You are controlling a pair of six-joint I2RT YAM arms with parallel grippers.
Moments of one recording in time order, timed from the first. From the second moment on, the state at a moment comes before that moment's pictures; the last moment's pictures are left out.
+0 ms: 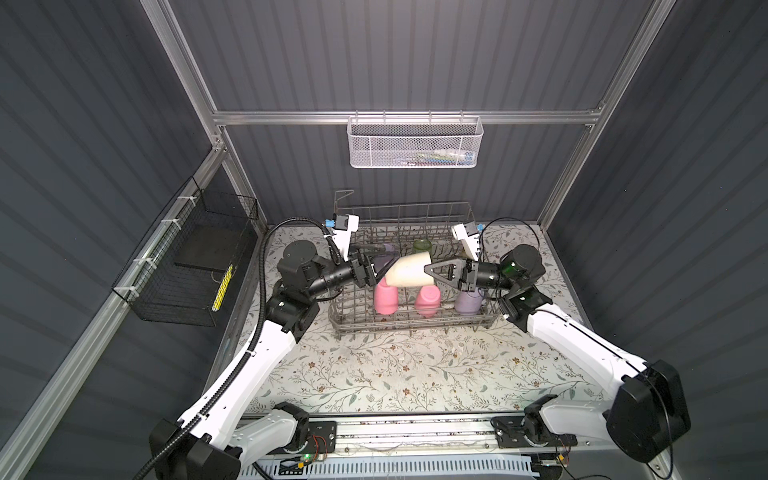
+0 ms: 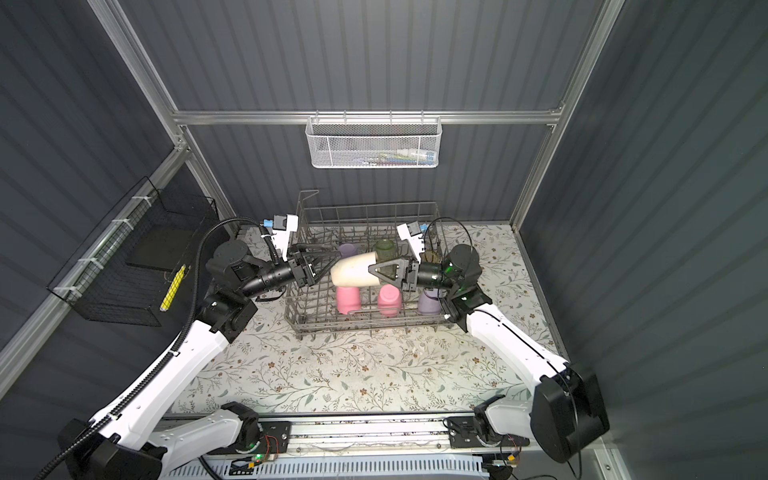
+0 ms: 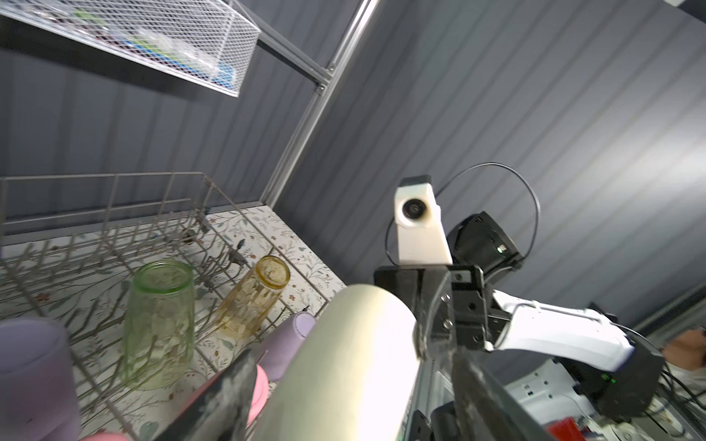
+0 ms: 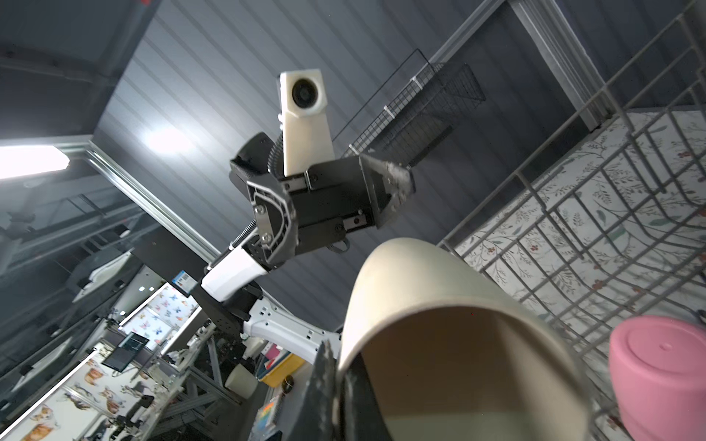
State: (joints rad) left arm -0.45 1.12 1.05 0.11 0.75 -0.58; right arm 0.43 1.31 0.91 0.74 -1.08 1.07
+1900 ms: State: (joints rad) left arm -0.44 1.19 1.03 0.15 0.92 -0.59; right arm 0.43 1.55 0.98 1.35 -1.15 1.55
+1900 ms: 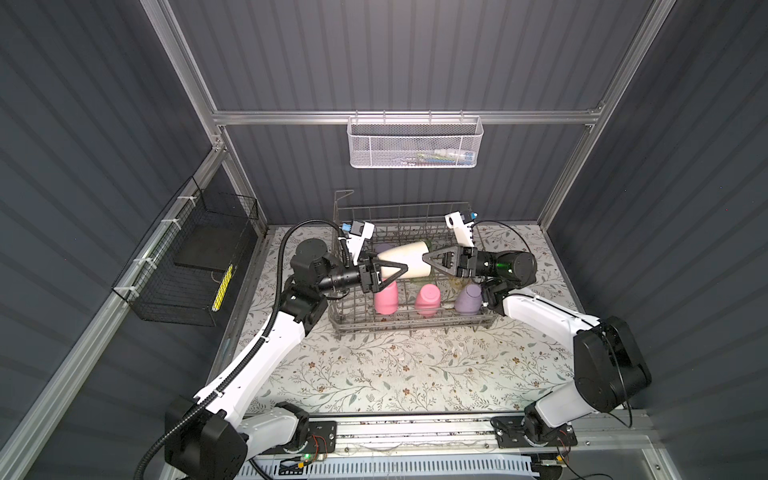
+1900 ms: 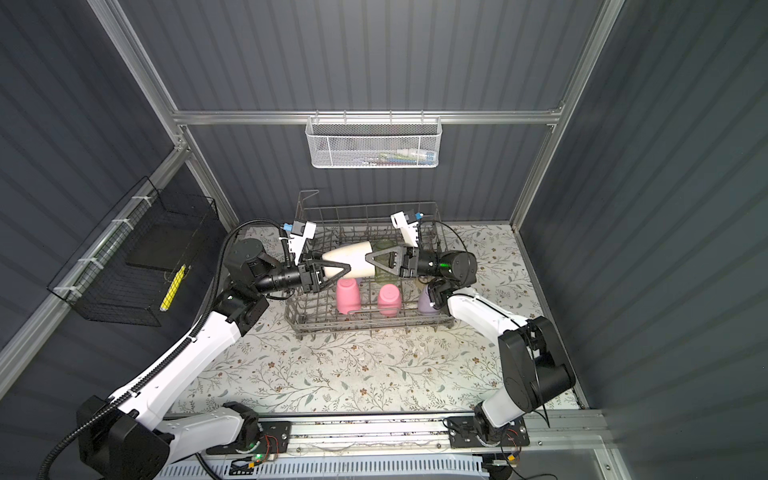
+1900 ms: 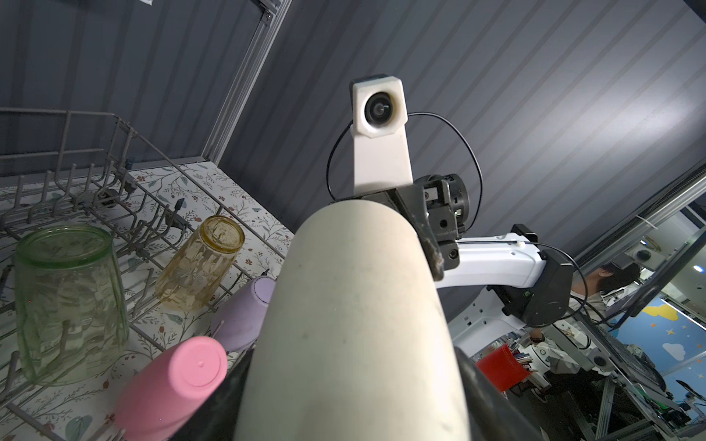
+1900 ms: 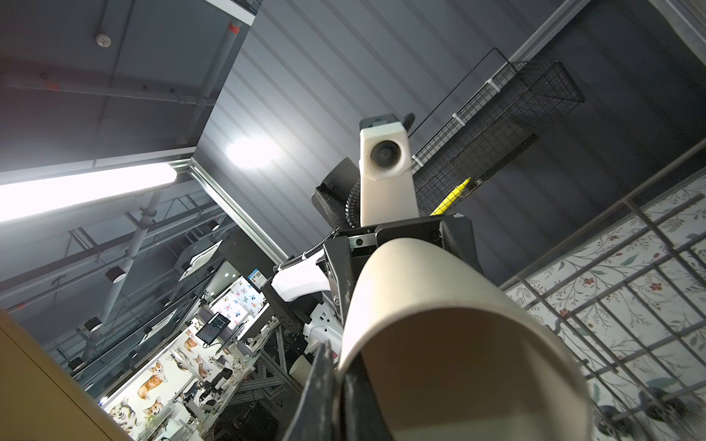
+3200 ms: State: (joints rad) left arm -0.44 1.57 1.72 -0.91 0.21 -0.23; right arm 0.17 1.20 0.75 0.77 -1.12 1.11
